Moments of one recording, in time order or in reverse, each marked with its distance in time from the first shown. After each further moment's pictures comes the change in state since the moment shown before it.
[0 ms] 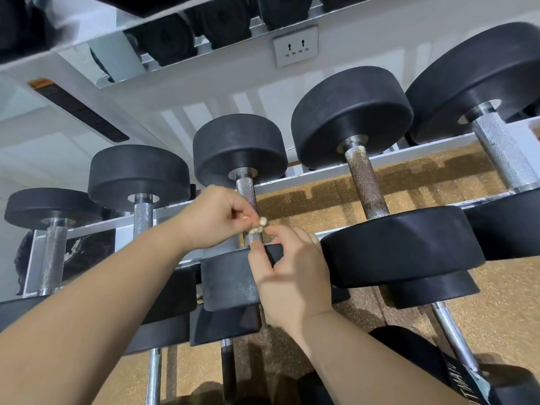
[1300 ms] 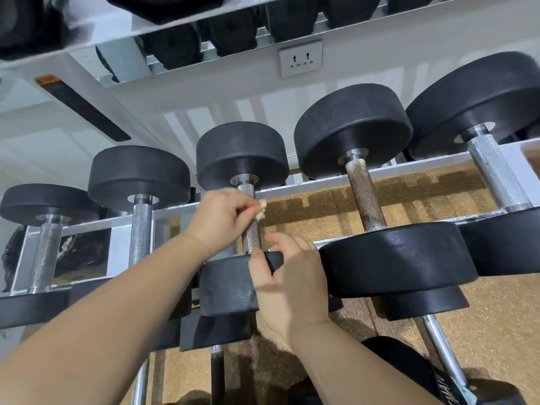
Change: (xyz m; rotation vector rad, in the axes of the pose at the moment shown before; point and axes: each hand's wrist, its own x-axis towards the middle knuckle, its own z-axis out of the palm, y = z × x) left_hand 0.006 -0.001 0.024 0.118 0.384 0.050; right_hand 0.001 -0.001 -0.001 -0.031 -0.032 0.022
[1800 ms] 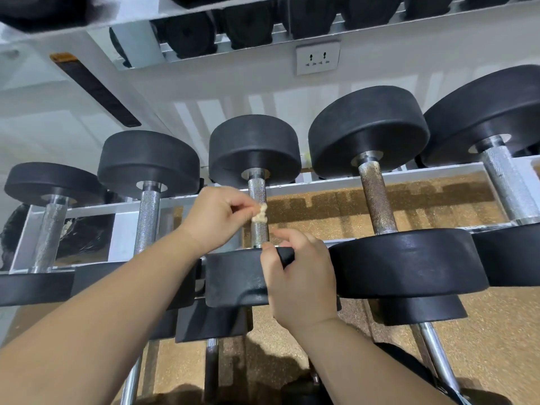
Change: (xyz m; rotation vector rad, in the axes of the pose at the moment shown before) left_hand -0.018 -0.009 -0.011 -0.176 -0.007 -0.197; right_hand 0.000 0.000 0.000 -0.017 -0.014 -0.016
